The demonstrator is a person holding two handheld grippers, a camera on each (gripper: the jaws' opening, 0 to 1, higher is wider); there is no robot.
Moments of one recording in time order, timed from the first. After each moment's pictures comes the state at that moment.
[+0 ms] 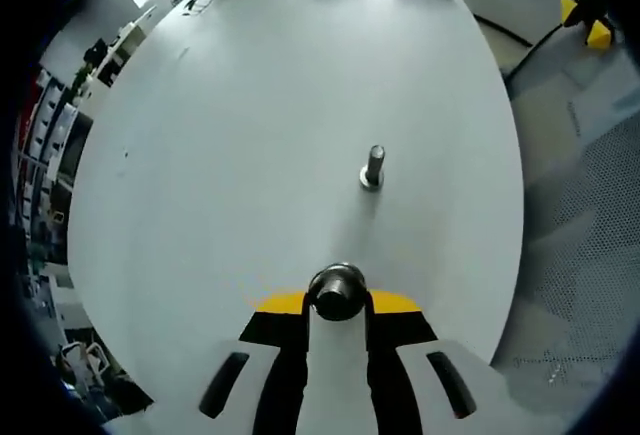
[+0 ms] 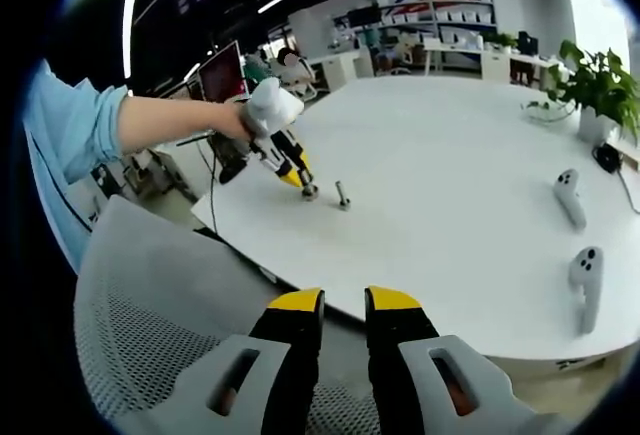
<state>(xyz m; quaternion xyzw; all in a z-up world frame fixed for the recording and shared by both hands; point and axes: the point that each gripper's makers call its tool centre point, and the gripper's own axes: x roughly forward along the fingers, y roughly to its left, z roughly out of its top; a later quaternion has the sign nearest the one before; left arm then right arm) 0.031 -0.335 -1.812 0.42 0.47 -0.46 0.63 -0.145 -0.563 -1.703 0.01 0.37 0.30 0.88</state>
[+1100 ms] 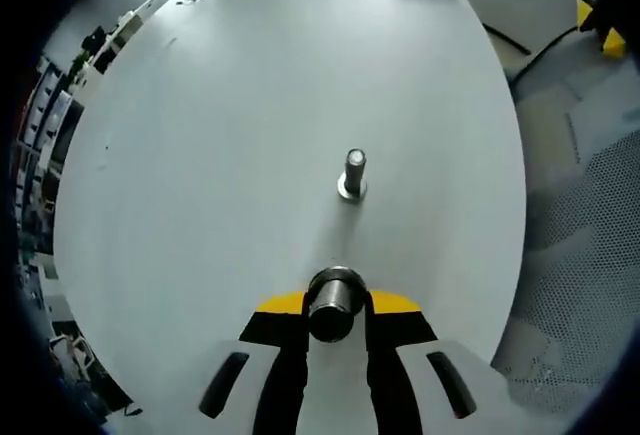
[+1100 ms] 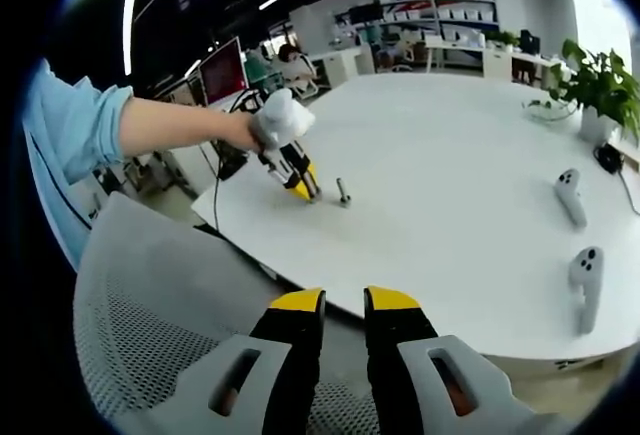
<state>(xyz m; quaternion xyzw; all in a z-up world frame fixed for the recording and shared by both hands) 0.016 -0.355 -1.839 0.39 0.49 -0.46 0.63 -0.146 -0.563 -1.704 0.01 0.37 0.31 0.87</state>
